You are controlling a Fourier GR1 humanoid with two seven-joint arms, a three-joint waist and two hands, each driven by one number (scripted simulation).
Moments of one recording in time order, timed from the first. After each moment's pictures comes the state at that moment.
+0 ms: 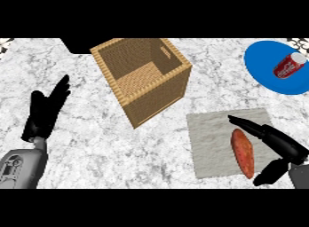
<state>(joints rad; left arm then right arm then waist) -0.24 0.24 0.06 -1.36 -0.09 -0.01 0.23 -0.14 -0.44 0.09 -1.18 0.56 0.42 -0.68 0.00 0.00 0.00</state>
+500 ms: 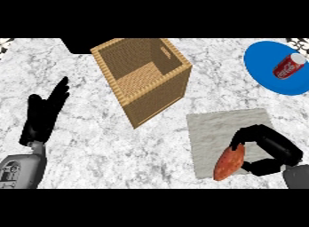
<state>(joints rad) -0.20 0.22 0.06 -1.44 -0.10 -0.02 0.26 -0.14 -0.41 0.10 -1.17 0.68 0.27 -0.79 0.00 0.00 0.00</state>
